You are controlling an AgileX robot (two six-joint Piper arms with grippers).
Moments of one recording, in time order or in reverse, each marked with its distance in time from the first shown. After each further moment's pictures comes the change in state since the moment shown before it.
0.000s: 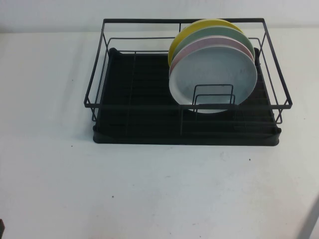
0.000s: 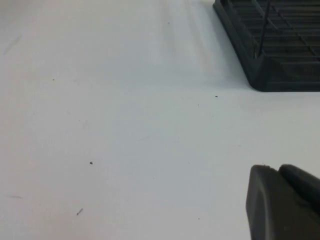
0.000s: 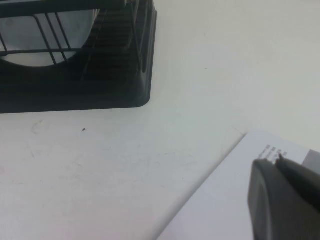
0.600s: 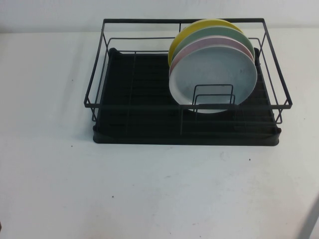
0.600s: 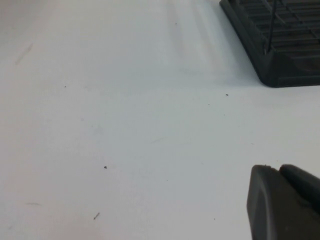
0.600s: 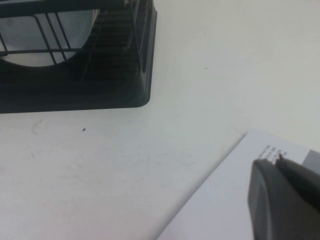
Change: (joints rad) right arm 0.000 0.000 0.000 0.000 0.000 0.000; left arm 0.000 0.000 0.000 0.064 0.000 0.000
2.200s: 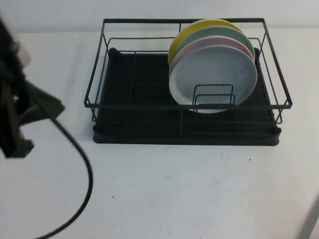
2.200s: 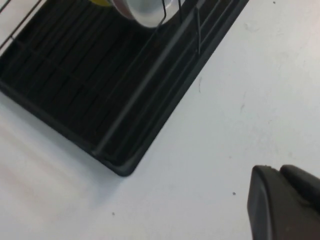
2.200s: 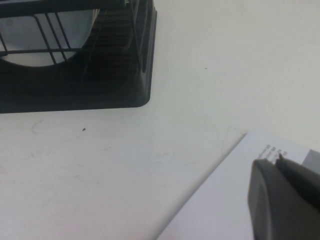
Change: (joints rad) right arm 0.000 0.000 0.000 0.000 0.000 0.000; left arm -0.081 1.067 -1.233 -0.497 0.789 0.977
